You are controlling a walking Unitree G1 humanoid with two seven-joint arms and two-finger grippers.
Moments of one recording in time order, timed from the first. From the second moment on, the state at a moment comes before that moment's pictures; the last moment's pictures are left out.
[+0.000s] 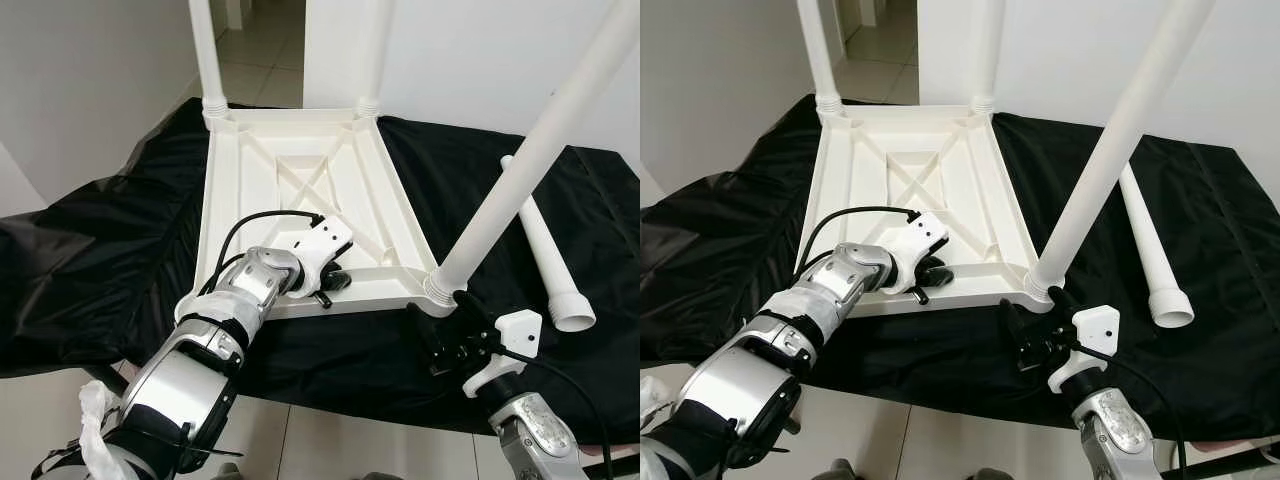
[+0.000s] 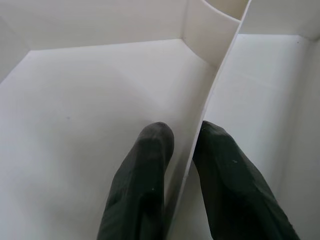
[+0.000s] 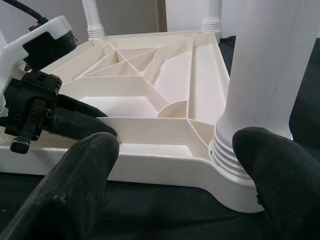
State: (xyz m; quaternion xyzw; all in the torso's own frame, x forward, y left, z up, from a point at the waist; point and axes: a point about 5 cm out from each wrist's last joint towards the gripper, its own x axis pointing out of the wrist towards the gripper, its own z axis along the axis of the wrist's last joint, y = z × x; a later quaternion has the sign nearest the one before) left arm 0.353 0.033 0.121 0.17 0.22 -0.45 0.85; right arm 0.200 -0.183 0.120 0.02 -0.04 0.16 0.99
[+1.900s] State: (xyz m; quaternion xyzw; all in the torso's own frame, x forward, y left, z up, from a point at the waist) left arm 0.279 0.012 0.182 0.00 0.04 -0.63 0.78; right arm 0.212 -0.183 0.122 0.00 -0.04 0.22 0.98
